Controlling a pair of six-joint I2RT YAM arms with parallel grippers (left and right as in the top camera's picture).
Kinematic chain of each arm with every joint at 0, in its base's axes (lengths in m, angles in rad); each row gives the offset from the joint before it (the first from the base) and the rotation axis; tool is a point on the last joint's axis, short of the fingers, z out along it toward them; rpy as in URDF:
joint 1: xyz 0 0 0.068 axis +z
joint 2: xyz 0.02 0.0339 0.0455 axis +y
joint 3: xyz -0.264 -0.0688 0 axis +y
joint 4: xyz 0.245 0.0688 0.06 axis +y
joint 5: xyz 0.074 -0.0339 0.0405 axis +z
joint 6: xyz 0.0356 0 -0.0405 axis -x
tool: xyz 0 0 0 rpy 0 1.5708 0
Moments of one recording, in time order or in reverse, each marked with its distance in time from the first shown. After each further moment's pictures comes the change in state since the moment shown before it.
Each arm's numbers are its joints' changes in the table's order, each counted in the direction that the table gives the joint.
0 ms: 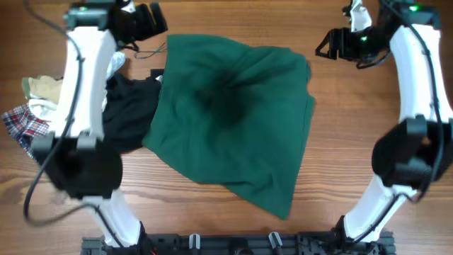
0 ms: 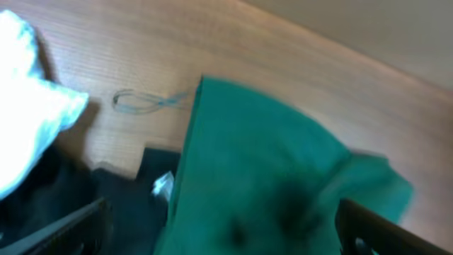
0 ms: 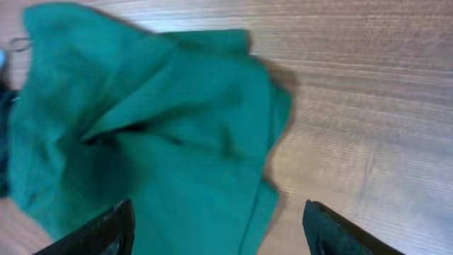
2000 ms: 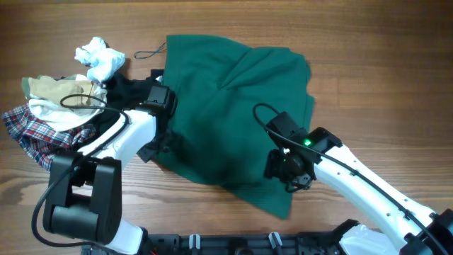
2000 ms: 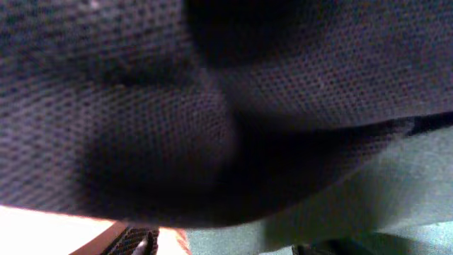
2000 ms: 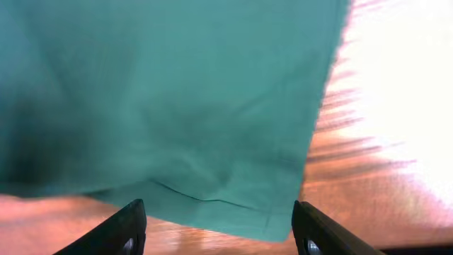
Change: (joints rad) left arm -0.190 -0.266 1.088 -0.224 0.402 0.612; right arm 0.730 -0.652 1.113 -0.219 -0.353 -1.038
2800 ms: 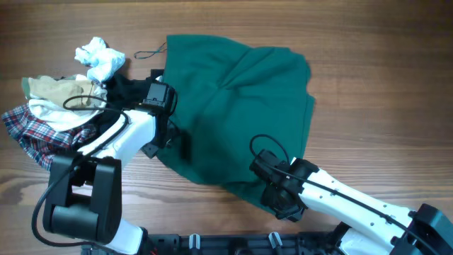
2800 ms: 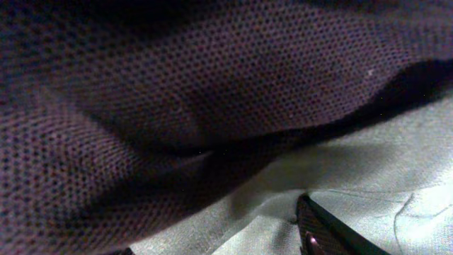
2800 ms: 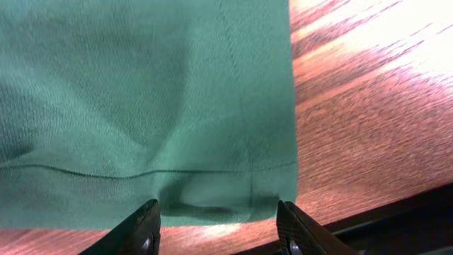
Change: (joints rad) left arm 0.003 0.001 0.003 -0.095 -0.087 0.014; right arm 0.241 -0.003 0.220 -0.122 0.030 -0.440
